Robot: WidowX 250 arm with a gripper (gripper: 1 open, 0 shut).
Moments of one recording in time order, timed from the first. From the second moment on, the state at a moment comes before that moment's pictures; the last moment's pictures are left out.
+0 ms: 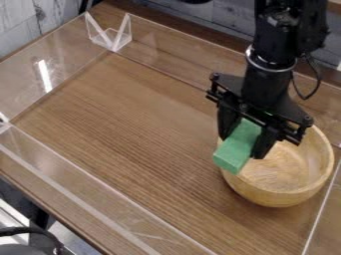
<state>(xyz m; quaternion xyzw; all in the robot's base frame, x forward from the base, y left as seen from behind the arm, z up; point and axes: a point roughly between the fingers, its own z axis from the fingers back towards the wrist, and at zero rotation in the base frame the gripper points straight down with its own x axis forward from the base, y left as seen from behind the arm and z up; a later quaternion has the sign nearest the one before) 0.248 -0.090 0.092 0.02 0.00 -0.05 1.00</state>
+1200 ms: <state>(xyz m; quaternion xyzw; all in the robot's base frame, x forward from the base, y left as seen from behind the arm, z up) 0.249 -0.091 0.089 0.01 -0.01 -0.04 1.00</state>
